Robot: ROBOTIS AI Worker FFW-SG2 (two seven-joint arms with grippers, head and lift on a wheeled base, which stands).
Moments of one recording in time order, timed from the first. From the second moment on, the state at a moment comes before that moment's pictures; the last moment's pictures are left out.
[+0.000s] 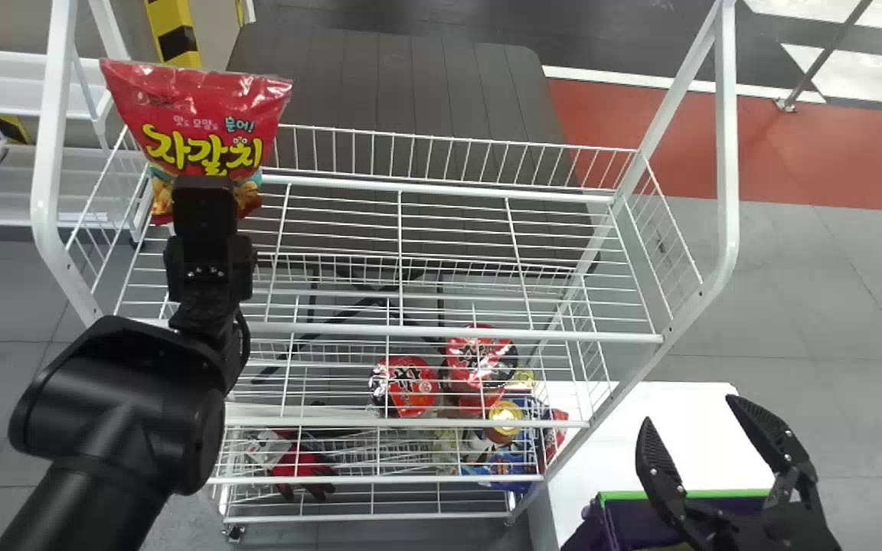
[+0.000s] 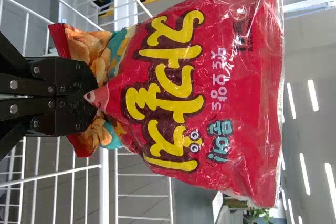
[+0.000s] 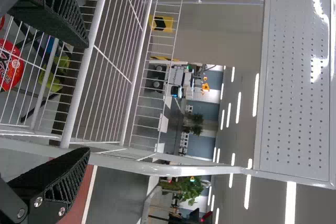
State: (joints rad) left arm -0.11 0.07 -0.29 -1.42 0.07 0.22 0.44; right arm 0.71 -0.01 -0.34 -1.74 -0.11 -0.54 0.50
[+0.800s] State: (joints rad) left arm -0.12 0.07 -0.26 -1.41 0.09 0.22 0.39; right arm 0.72 -0.01 -0.35 -1.73 -0.11 -0.57 0.50
